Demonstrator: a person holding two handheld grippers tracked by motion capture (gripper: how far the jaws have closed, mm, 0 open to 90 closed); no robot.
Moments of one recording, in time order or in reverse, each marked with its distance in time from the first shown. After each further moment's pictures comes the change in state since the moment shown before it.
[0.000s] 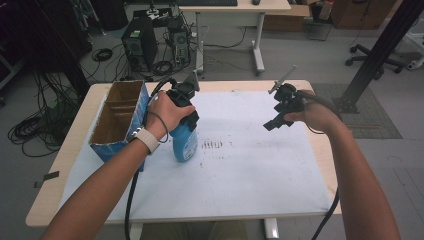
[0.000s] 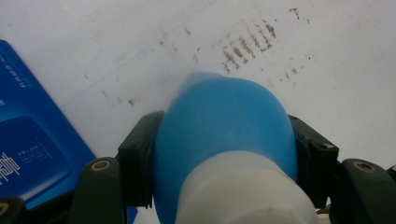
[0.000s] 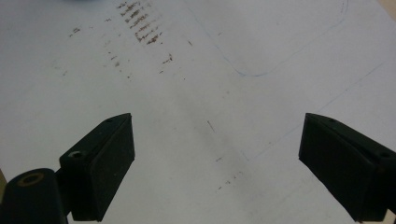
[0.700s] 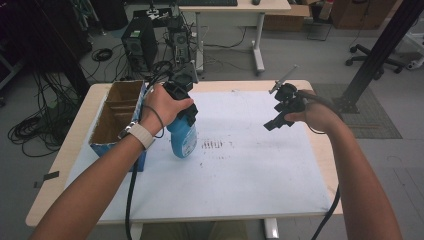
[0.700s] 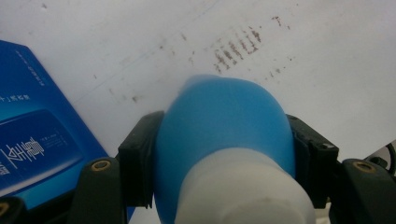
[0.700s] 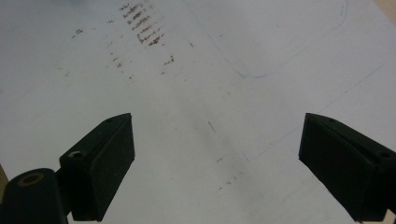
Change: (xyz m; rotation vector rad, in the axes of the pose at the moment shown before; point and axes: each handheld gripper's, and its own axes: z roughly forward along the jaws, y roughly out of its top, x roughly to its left) left arm -0.007 -0.003 -0.035 -0.026 -0.006 0.008; right arm 0.001 0.000 -0.002 -0.009 0.002 -0.006
